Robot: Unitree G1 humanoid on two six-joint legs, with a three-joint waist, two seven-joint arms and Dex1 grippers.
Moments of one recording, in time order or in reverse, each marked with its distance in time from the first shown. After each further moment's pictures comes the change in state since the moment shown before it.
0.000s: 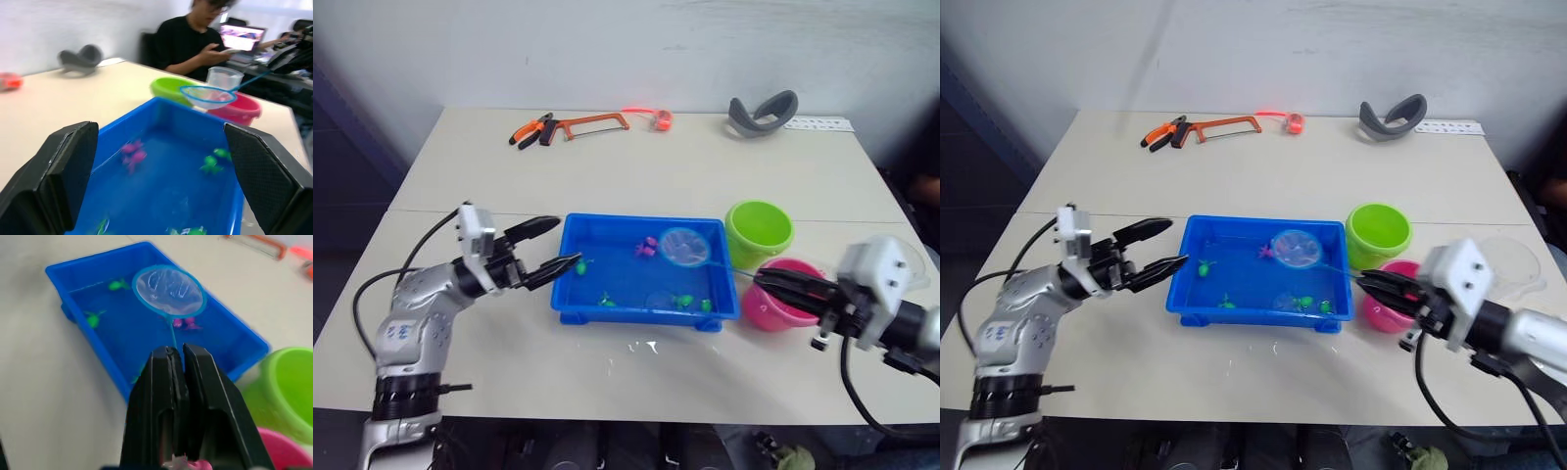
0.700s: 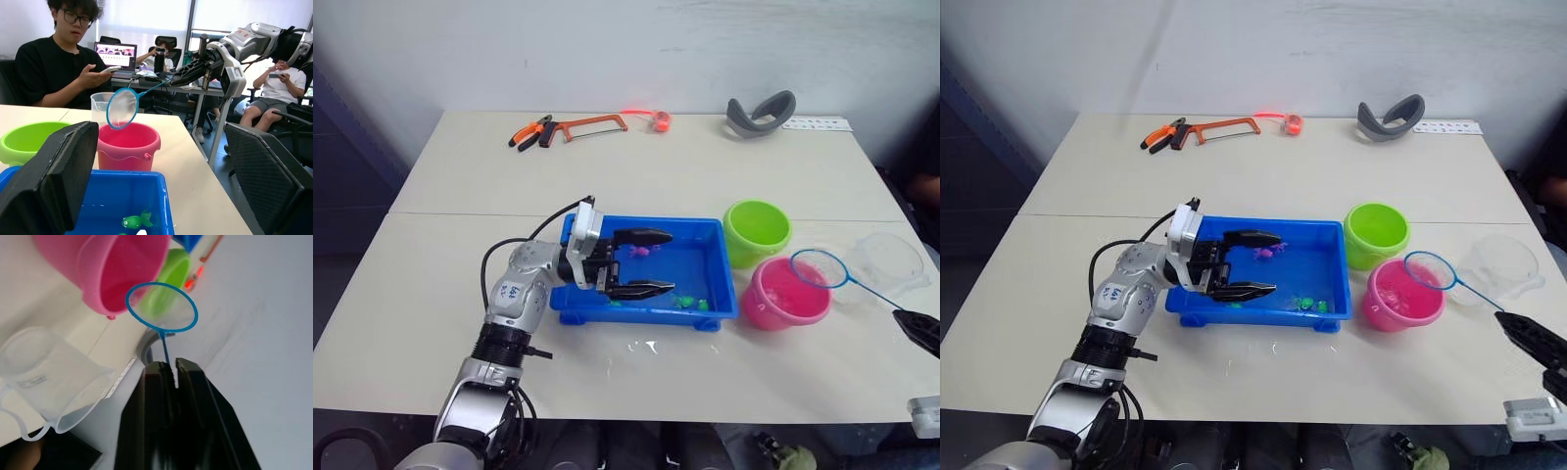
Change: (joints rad) left arm -0.358 -0.269 -0.359 0.265 0.075 -0.117 -0.286; right arm 0.473 0.340 -0.751 0.442 -1.772 -1.452 -0.414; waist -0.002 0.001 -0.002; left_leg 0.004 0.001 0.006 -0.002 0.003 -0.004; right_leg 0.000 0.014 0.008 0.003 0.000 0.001
